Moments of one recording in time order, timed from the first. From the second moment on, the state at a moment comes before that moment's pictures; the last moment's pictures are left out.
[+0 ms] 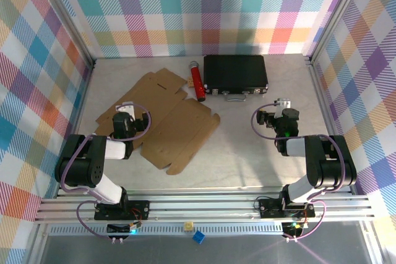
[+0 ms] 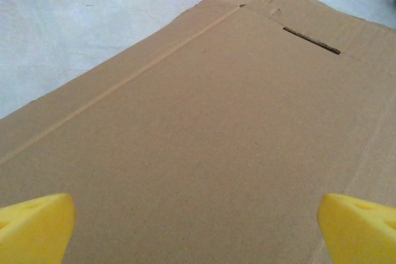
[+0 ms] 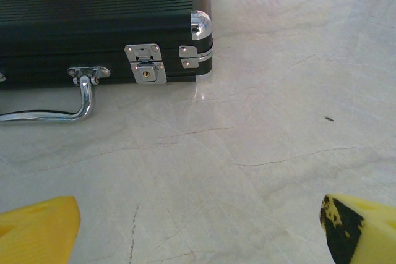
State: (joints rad) left arm -0.06 1.57 0.39 0.76 -0.10 -0.11; right arm 0.02 1.53 0.40 0.70 -0.03 0.05
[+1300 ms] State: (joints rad) left arm -0.23 1.36 1.62 -0.74 -0.11 -0.87; right arm 0.13 1.29 1.74 -0.63 -0.09 0.71
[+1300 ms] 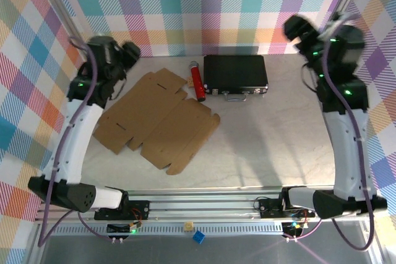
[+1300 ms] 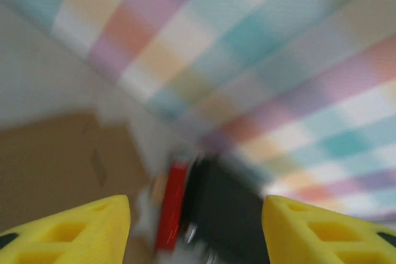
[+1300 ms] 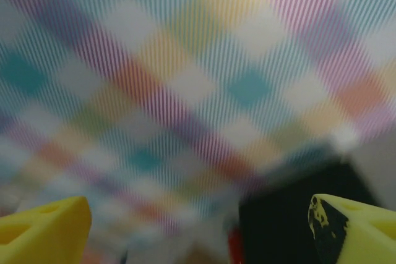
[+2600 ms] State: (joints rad) left arm 0.07 1.24 0.78 -0.67 0.12 -1.49; right arm 0.54 1.65 1.16 -0.55 -0.64 0.94
